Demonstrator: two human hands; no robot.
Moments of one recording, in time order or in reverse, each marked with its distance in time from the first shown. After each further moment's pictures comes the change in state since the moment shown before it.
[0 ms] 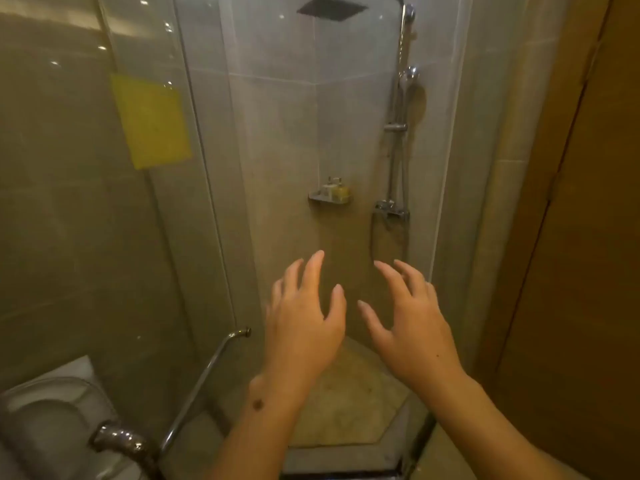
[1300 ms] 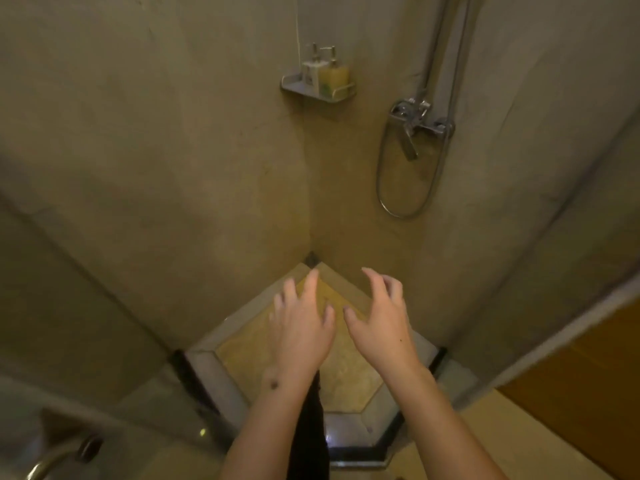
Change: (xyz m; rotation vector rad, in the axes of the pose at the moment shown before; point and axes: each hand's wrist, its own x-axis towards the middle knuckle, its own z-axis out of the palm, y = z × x) left_hand 0.272 -0.195 0.429 0.216 -0.417 -0.389; right_hand 0.269 0.331 0.358 0.226 -0.363 0.438
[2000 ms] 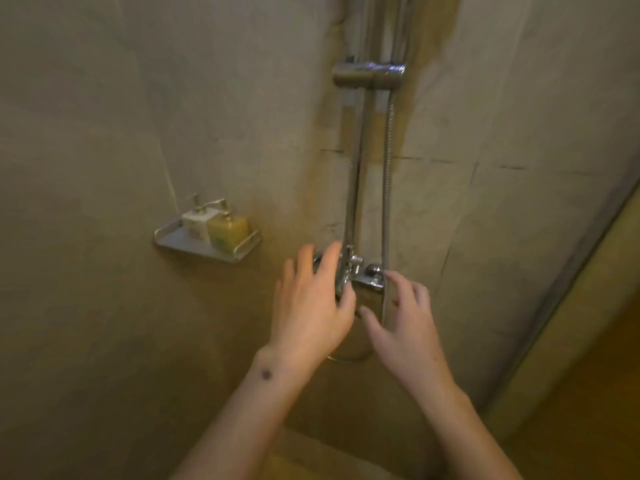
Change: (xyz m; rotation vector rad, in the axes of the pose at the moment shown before) left_hand 0.427 0.207 -0.064 -0.072 0.137 0.733; right_hand 0.375 -0.063 -0.113 -0.063 0.547 0.042
